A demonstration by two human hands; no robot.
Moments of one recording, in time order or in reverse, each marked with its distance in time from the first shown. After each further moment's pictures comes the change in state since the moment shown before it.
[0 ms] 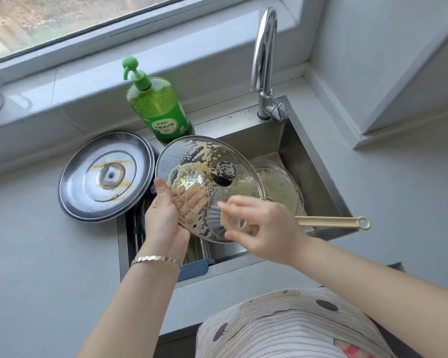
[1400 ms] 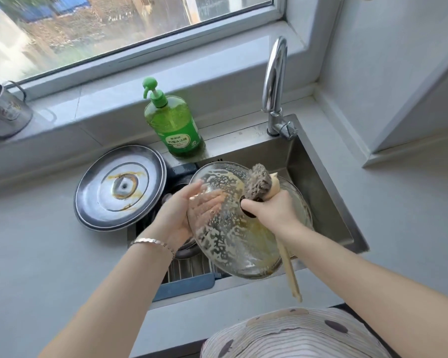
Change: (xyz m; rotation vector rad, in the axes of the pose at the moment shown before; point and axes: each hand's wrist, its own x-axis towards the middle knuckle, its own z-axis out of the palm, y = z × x) left_hand 0.016 0.030 0.008 0.283 -0.323 -0.268; right_hand 0.046 0.003 -0.004 0.399 0.175 0.873
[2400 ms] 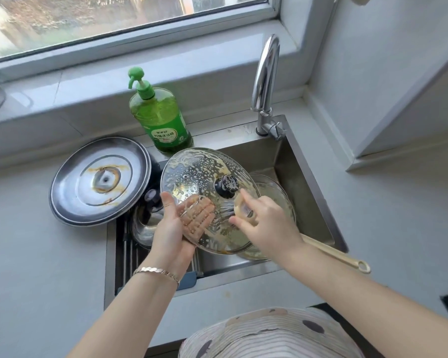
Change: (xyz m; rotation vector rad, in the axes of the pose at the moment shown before) left_hand 0.003 -0.050 0.014 -0.298 0.219 0.222; right_hand -0.008 0.027 -0.016 -0.622 -0.064 -0.402
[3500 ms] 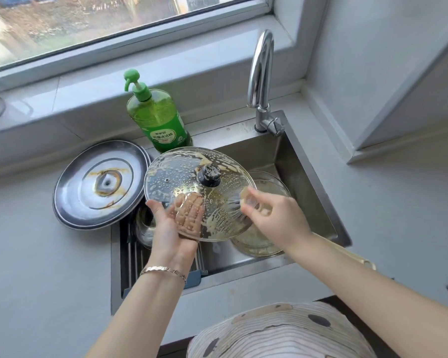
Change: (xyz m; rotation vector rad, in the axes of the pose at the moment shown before) left_hand -0.007 0.009 0.005 -0.190 0.148 -0.050; right_hand 0.001 0.009 -0.008 0.249 0.171 0.003
